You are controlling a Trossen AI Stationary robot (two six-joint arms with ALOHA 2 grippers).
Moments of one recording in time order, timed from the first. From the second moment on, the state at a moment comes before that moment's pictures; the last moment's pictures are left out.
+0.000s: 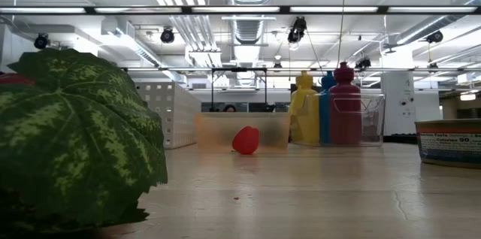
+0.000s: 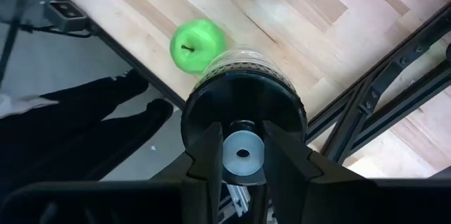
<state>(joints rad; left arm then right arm) -0.54 0.91 0.85 -0.18 -0.52 -0.12 0.97 1.32 1.61 -1.57 0.08 1.88</state>
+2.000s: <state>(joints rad) -0.54 0.91 0.85 -0.18 -0.52 -0.10 -0.28 1.41 1.98 -1.57 0.17 0.46</state>
